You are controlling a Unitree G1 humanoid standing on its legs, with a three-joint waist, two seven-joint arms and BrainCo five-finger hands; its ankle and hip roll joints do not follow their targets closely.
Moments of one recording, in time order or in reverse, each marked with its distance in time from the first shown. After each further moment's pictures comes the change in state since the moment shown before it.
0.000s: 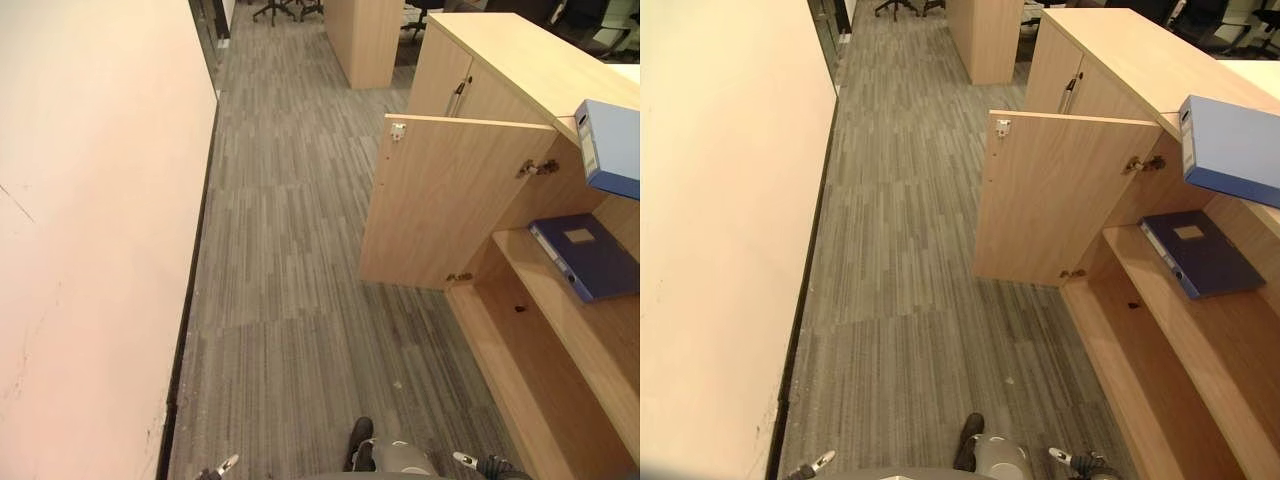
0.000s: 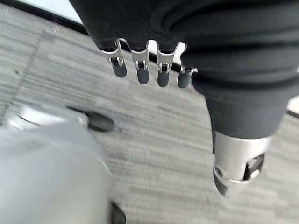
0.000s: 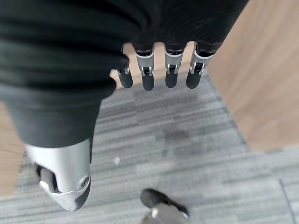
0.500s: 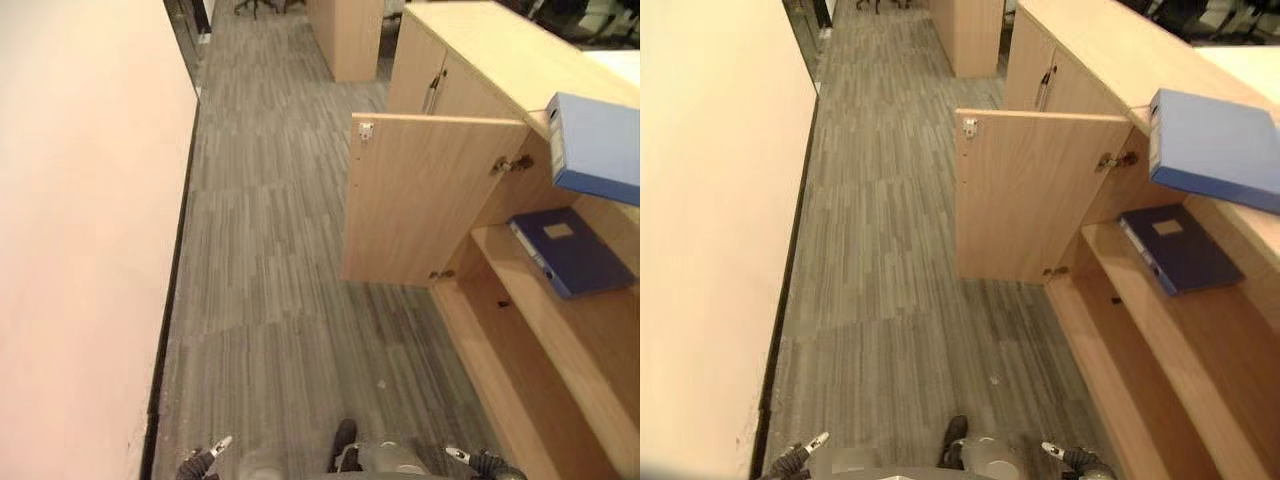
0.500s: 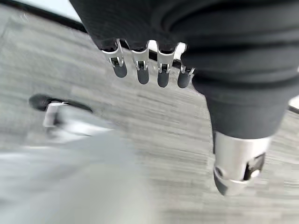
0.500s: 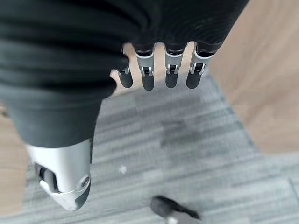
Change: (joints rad) left arm 0.002 0.017 0.023 -0.016 -0.007 -0.011 0.004; right arm -0.023 0.040 0.014 0.035 0.025 -0.005 0.011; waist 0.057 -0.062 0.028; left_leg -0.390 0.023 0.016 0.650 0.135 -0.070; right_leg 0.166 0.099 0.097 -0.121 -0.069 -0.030
